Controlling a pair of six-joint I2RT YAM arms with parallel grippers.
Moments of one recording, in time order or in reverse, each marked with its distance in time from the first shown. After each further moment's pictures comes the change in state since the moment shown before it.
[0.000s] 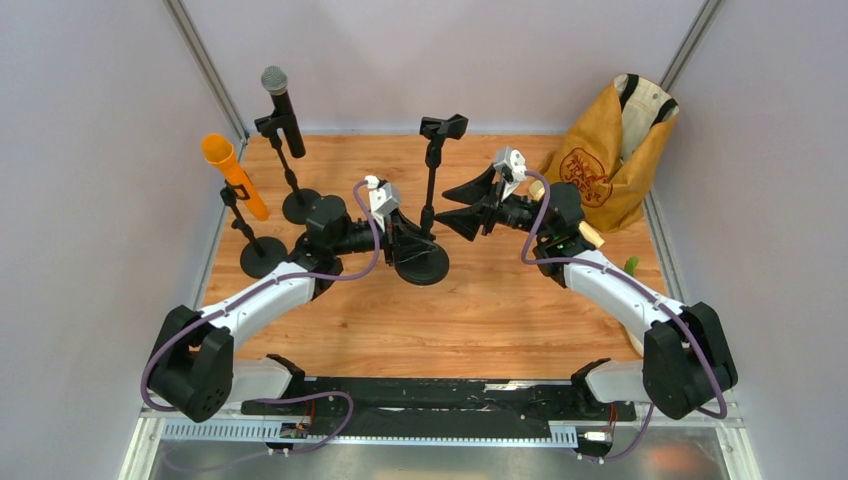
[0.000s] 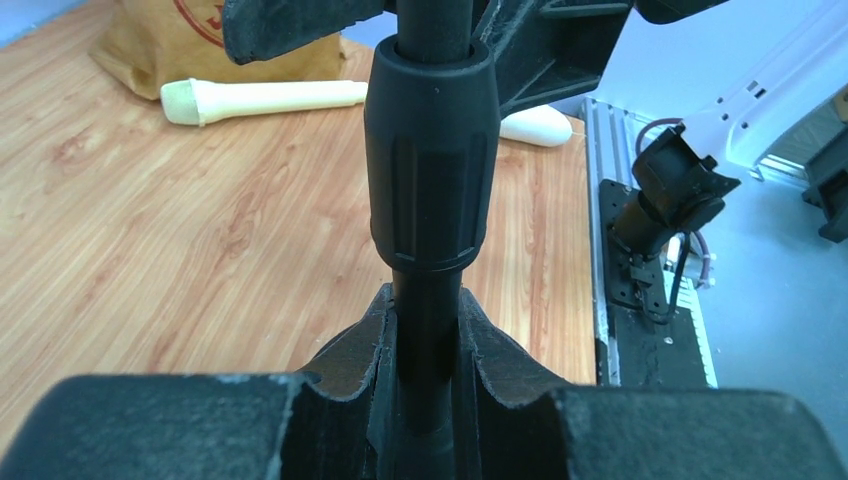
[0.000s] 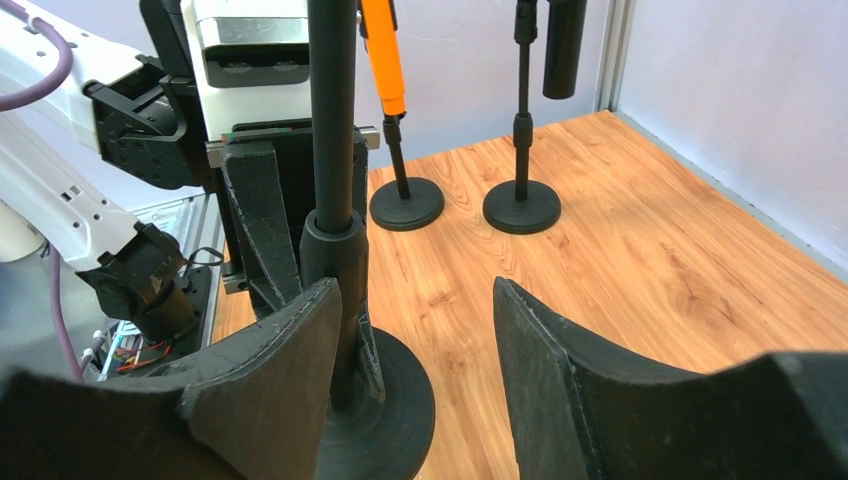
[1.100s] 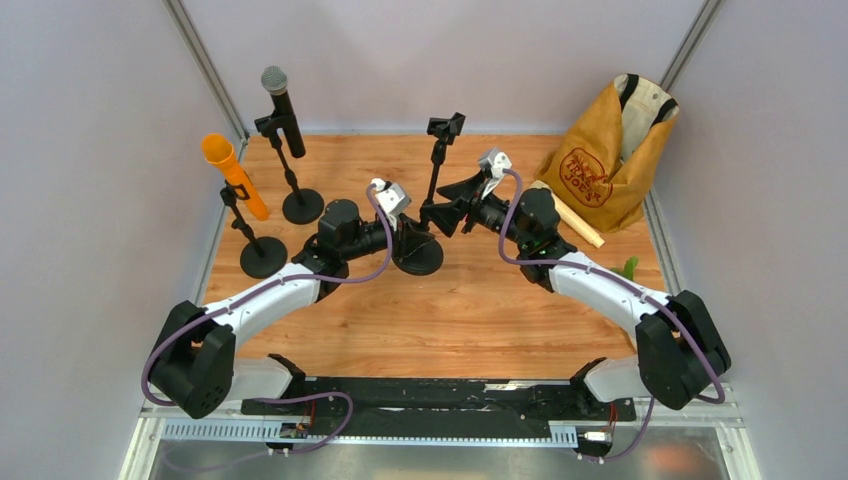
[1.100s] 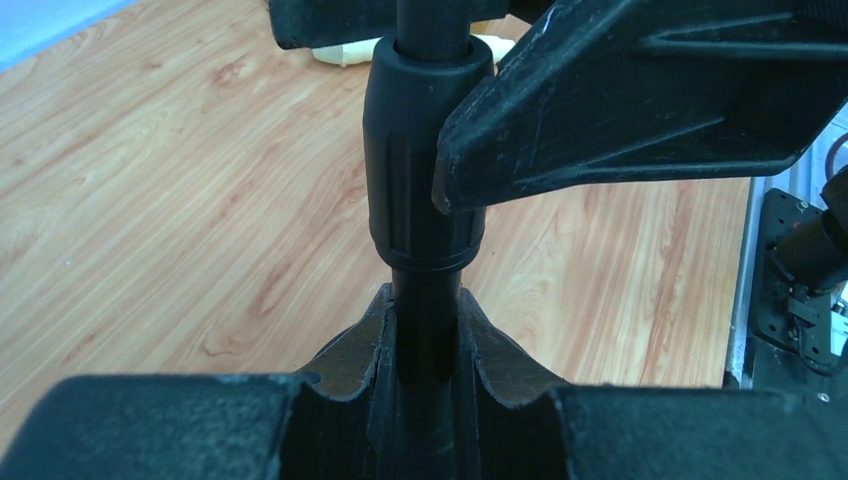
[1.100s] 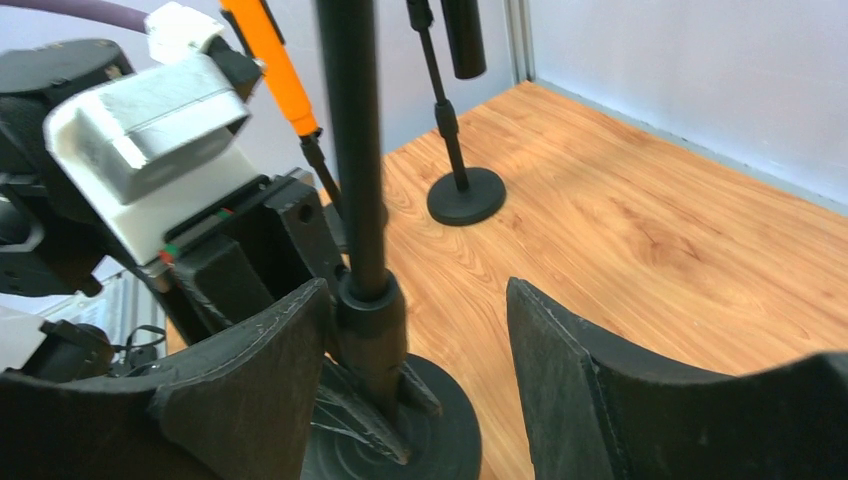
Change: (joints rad) left arm -0.058 0.016 0.000 -0.109 -0.350 0.132; right arm 0.116 0.051 -0.003 -0.058 0.364 0.013
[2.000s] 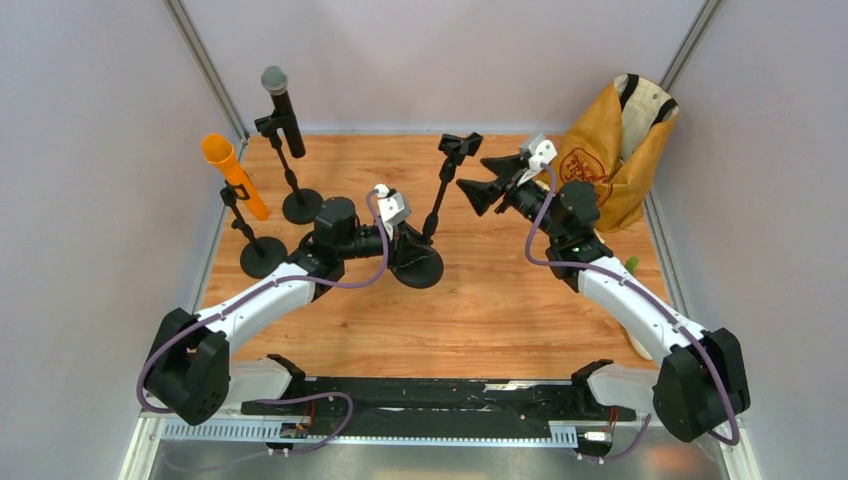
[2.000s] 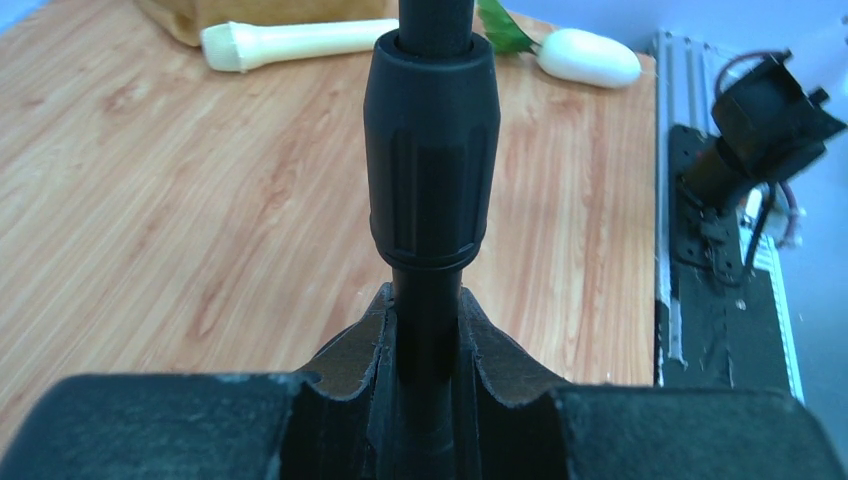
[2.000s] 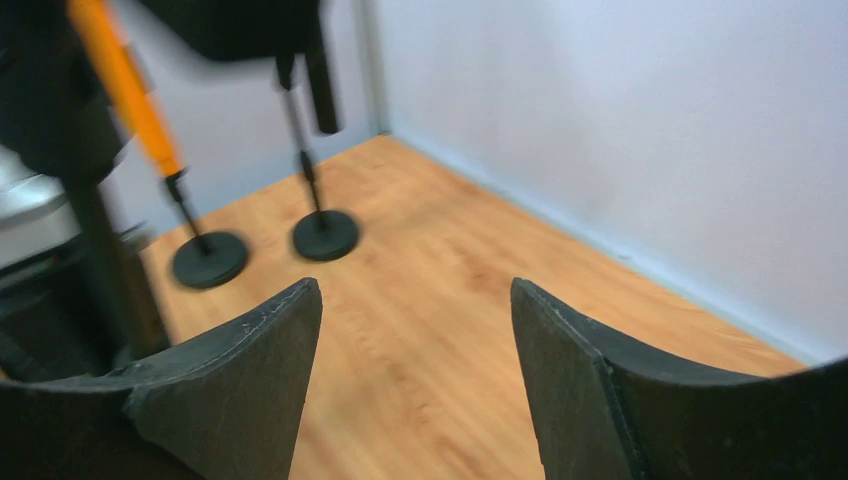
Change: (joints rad) left arm 0.022 -0.034 0.010 -0.060 0.203 0.045; right arm -0.142 -0.142 0.006 -0.085 0.005 -0.163
